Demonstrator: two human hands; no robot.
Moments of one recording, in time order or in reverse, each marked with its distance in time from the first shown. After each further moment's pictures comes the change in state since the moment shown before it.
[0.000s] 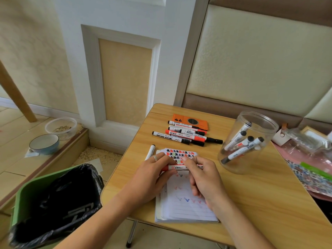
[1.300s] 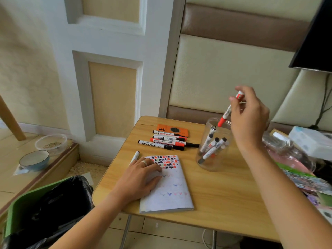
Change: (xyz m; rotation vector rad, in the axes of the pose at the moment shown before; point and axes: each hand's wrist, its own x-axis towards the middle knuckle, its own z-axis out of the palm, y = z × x) left_hand 0.001 -0.005 0.010 0.350 -0.083 0.052; right_hand 0.026 -0.129 -0.146 -0.628 0.901 -0.877
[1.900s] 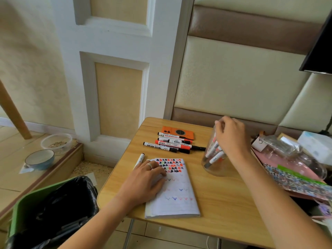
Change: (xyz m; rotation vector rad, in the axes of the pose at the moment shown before) left_hand -0.001 0.001 0.000 -0.026 0.019 -0.012; right_hand -0.037 0.016 0.045 -0.302 -0.422 0.080
